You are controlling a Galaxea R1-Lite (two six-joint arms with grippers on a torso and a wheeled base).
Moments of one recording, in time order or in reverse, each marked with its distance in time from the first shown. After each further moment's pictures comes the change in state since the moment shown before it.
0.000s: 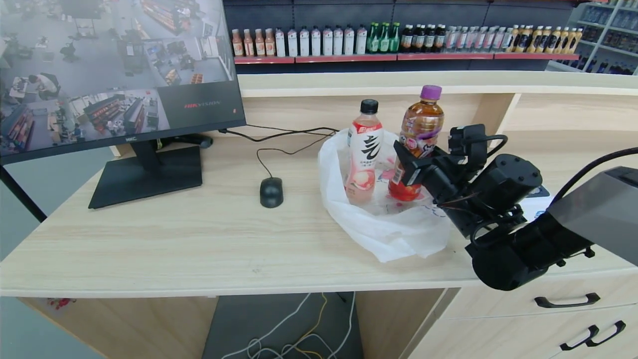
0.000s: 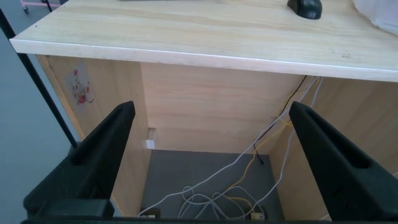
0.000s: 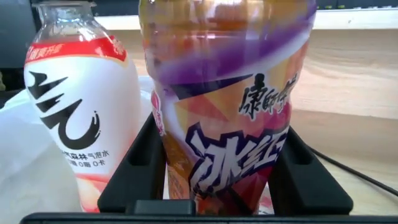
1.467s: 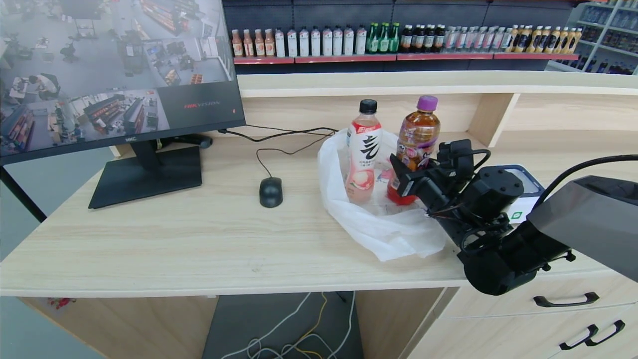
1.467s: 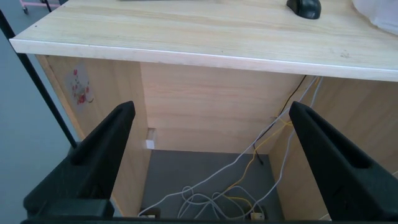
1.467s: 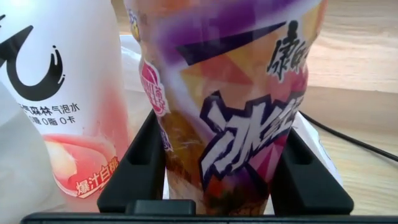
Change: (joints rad) left arm 0.000 0.000 0.000 0.000 0.000 0.000; right arm -0.001 0.074 -0.001 0.000 -0.001 -0.003
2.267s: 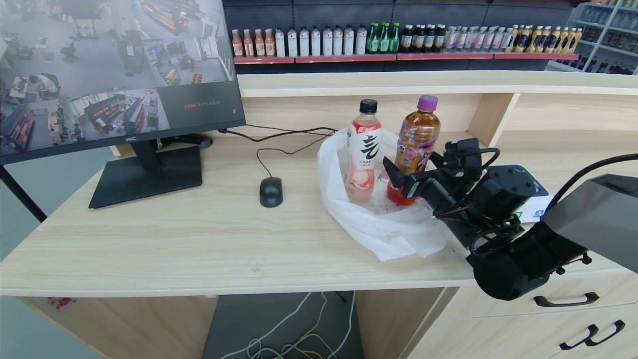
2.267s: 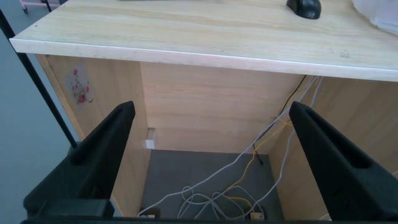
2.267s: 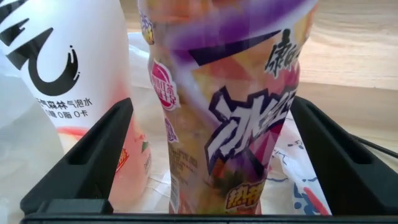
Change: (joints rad) left arm 0.000 0.000 0.000 0.000 0.000 0.000; right arm 0.001 -0.056 0.063 0.001 0.000 0.000
